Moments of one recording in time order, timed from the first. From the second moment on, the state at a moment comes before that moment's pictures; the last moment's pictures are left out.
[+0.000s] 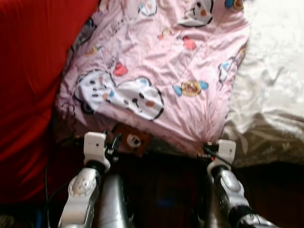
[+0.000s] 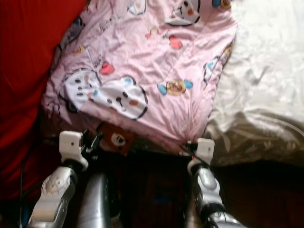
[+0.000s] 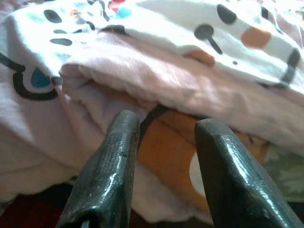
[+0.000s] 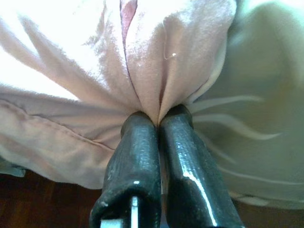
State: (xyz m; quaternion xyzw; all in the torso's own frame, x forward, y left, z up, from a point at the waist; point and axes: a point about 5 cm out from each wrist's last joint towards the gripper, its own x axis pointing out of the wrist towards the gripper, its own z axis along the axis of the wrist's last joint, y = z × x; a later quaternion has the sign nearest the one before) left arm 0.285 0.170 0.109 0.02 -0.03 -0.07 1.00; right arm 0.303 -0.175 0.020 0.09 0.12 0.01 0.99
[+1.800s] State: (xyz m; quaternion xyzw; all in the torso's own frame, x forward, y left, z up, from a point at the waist) left arm 0.282 0.212 0.041 0.03 0.06 -0.01 1.00; right arm 0.299 -0.186 0.047 0.07 0.01 -0.02 1.00
